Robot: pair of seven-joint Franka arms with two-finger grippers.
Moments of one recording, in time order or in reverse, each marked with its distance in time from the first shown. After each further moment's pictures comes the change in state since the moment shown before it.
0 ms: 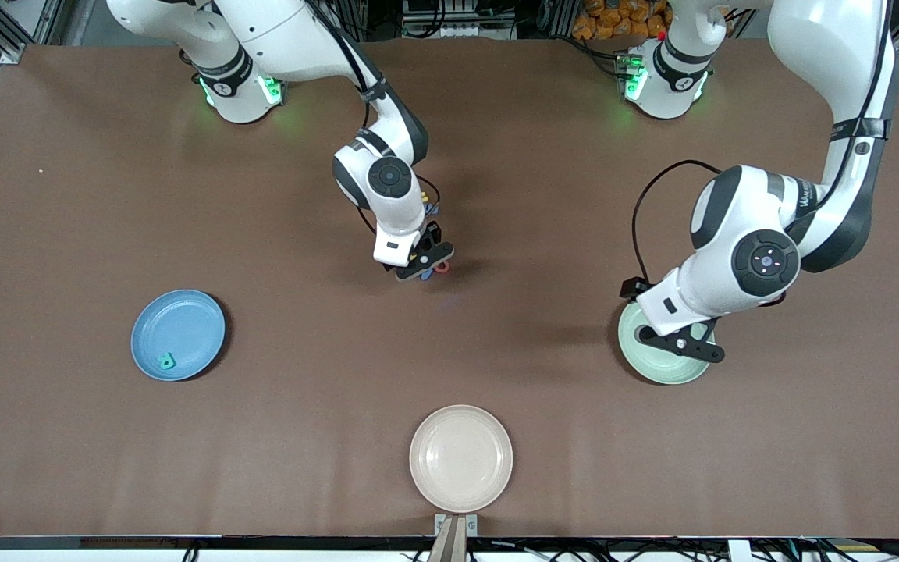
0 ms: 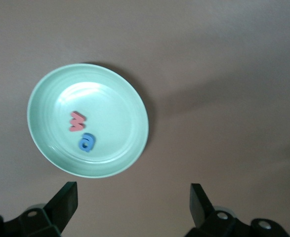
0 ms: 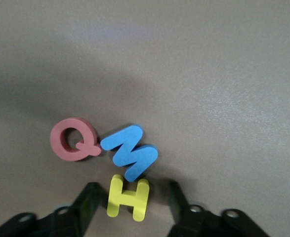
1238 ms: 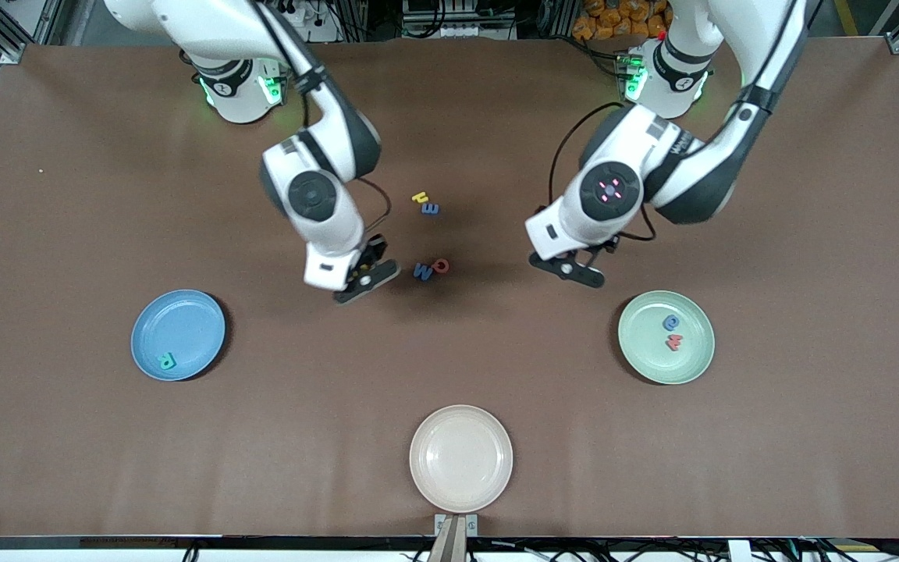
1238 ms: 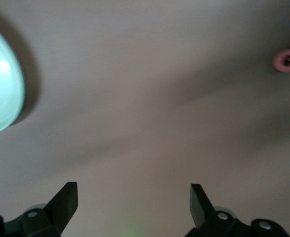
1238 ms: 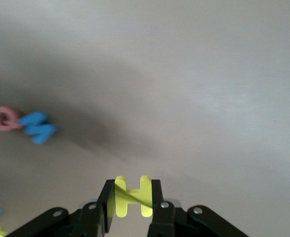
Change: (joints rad) left arm -0.026 -0.088 -0.293 -0.211 -0.010 0.035 -0.231; right arm -0.261 -0.180 -0.011 0.046 0.000 -0.315 -0.323
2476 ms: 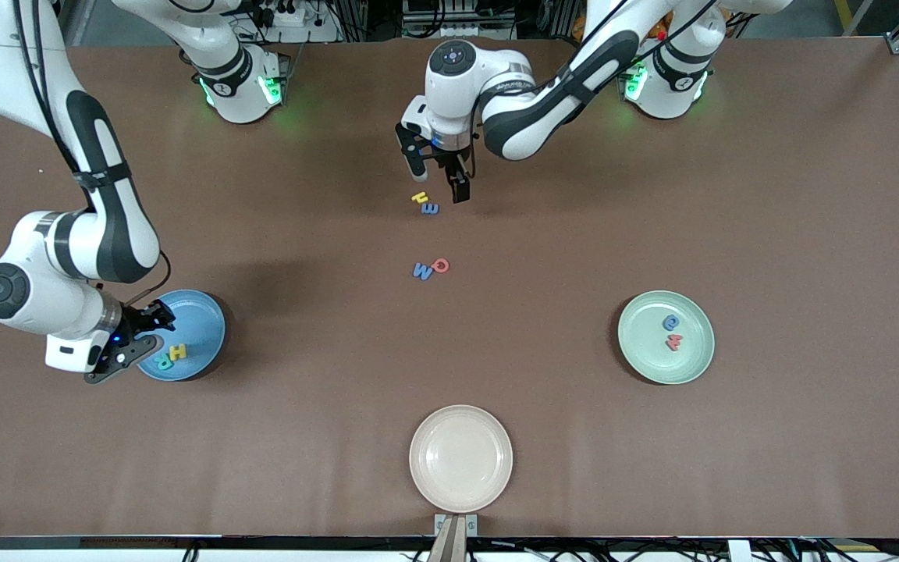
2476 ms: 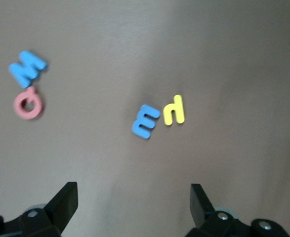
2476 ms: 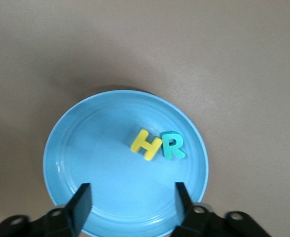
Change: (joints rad) left arm -0.185 0.226 -0.267 -0.178 0.512 0.504 0.097; right arm -0.580 0.087 -0.007 0.106 -0.089 0.008 -0.549
